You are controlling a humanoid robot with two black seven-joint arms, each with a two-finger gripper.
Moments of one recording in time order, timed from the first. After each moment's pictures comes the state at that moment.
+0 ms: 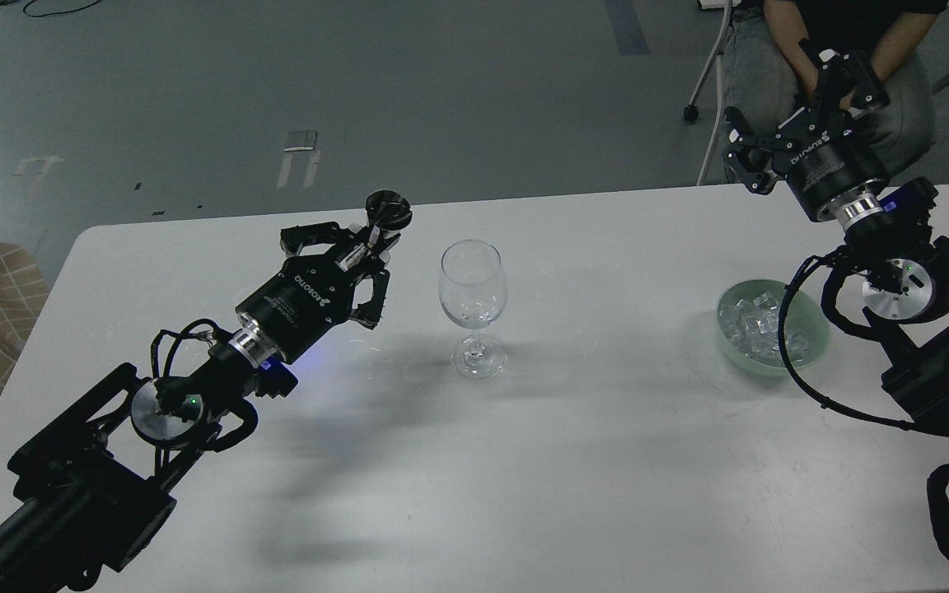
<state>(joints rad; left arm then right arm) -0.40 0.36 -0.90 -1.21 -0.34 -0.40 0.14 0.69 -0.25 1.16 0.66 -0.35 0.49 0.25</state>
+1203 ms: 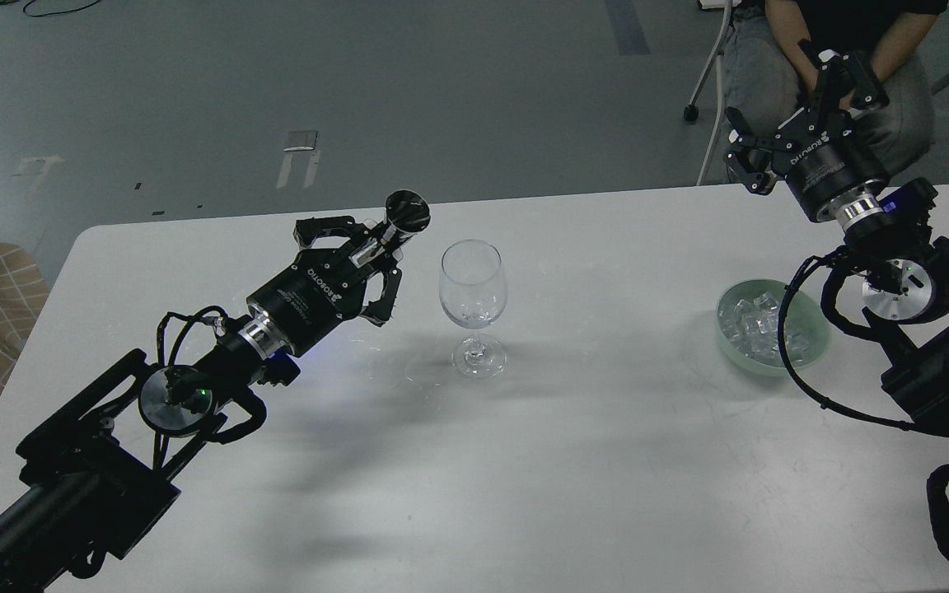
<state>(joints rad) -0.44 0.36 -0.88 -1.21 -0.26 -0.38 0.13 0.68 -0.25 1.16 0.66 -0.35 0.49 0.25</state>
